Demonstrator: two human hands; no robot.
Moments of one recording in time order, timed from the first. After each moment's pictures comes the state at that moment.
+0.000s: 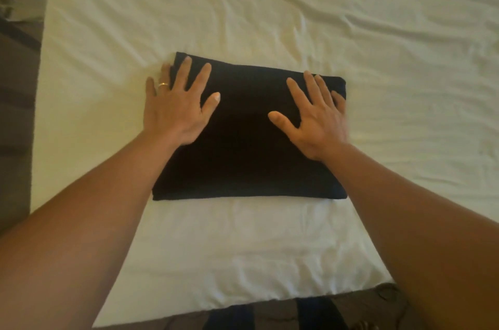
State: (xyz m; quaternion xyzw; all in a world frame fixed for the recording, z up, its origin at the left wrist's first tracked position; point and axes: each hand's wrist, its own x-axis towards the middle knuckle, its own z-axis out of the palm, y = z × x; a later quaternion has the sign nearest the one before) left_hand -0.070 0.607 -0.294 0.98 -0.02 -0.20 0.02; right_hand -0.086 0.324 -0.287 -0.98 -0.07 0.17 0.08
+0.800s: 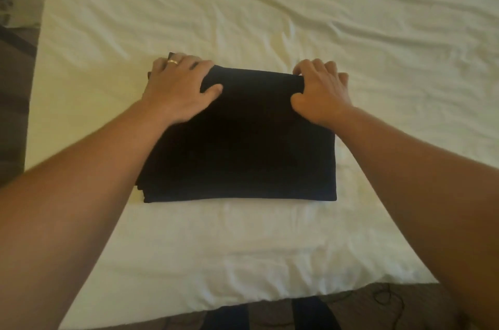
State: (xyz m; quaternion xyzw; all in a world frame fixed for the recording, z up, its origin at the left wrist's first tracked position) left_hand -0.035 0.590 -0.261 0.98 -0.11 -0.16 0.05; right_hand -0.033 0.309 -0.256 -0.98 -0.05 0.17 0.11
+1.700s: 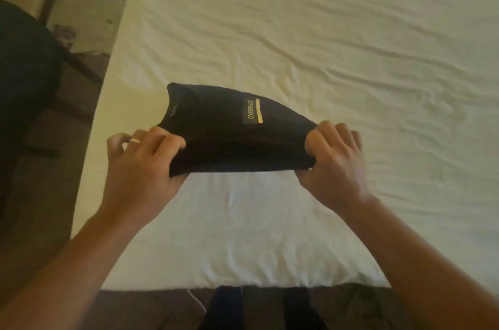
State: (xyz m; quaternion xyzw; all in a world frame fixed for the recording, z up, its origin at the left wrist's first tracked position) left_hand -0.203 0.615 -0.122 0.99 -0.08 0.07 0.08; right_hand -0.151 0.305 -0.144 -0.95 -0.21 -0.15 0.15
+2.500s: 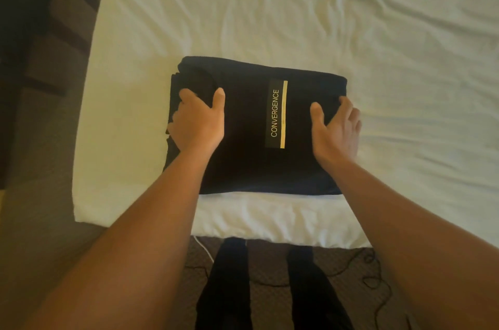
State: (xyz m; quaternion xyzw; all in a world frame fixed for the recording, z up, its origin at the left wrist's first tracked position) left_hand -0.198 0.565 -0.254 0.88 0.39 -0.10 0.24; right_hand -0.182 0.333 -0.270 -0.93 0.18 0.13 0.28
